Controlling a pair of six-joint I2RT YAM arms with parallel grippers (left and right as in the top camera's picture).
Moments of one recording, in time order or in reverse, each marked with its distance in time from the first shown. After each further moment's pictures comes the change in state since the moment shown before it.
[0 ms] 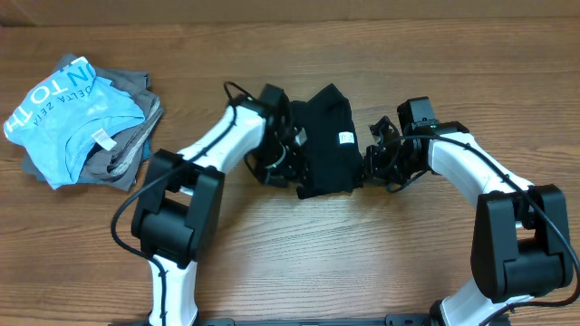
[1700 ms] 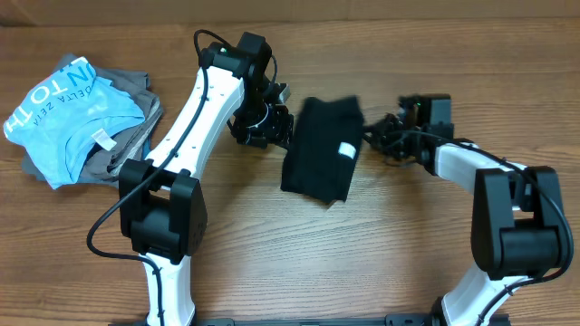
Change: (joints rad) left arm 0.103 0.000 0.426 -0.363 -0.168 0.089; right arm -0.089 0.107 -0.116 0.763 -0.100 0.481
